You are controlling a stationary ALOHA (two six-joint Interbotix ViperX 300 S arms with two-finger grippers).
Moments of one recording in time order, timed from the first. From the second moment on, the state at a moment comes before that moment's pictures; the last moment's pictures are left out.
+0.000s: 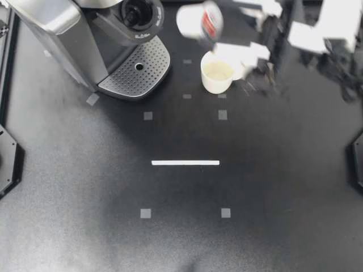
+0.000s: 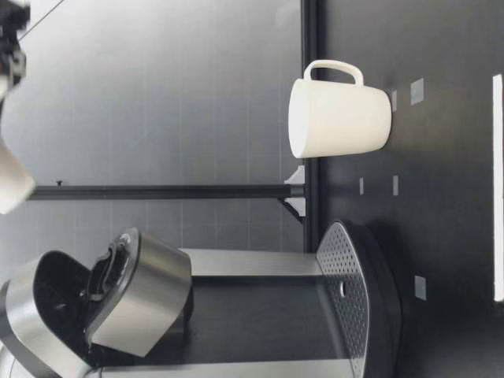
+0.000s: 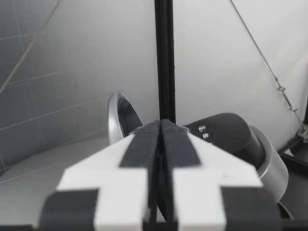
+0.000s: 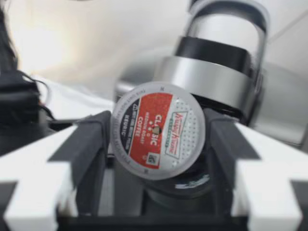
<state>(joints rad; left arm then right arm) 0.31 -0.90 0.82 1.65 0.55 -1.54 -0.31 -0.30 0.64 -0.02 -0.43 -0.13</state>
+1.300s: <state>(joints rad) 0.31 -0.90 0.83 1.65 0.55 -1.54 -0.35 0.02 0.39 -0.03 -0.36 -0.13</state>
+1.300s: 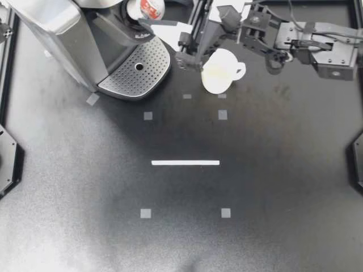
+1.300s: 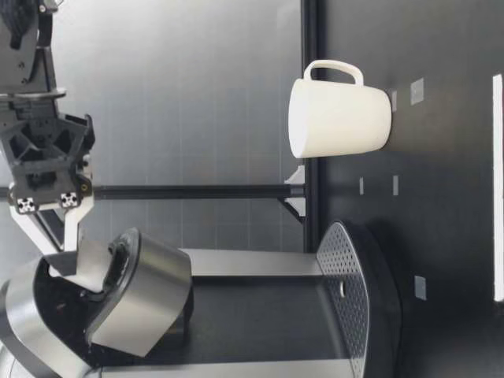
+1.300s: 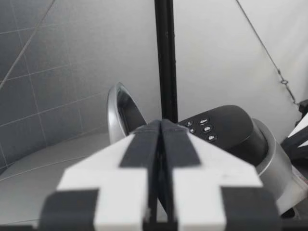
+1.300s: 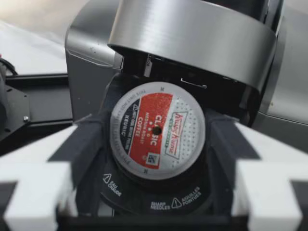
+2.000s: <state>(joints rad) 0.31 -0.91 0.84 1.66 0.56 -1.53 -0.35 0.07 0.35 -0.03 -0.36 -0.13</state>
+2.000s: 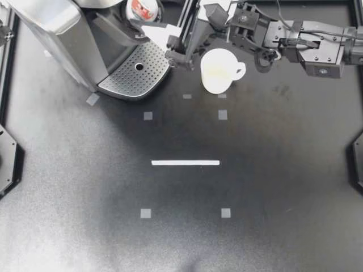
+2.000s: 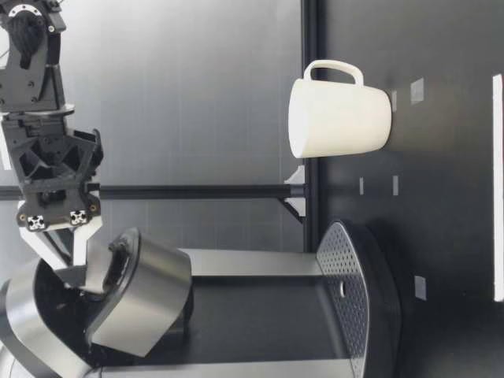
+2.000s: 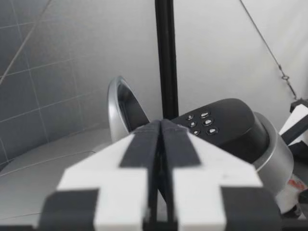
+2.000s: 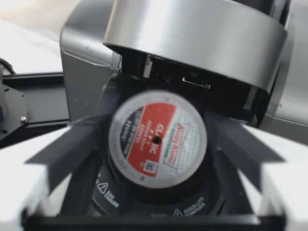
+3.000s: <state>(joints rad) 0.54 -0.84 0.87 1.66 0.56 -1.59 -0.30 -0.23 0.64 0.01 -0.47 -0.06</state>
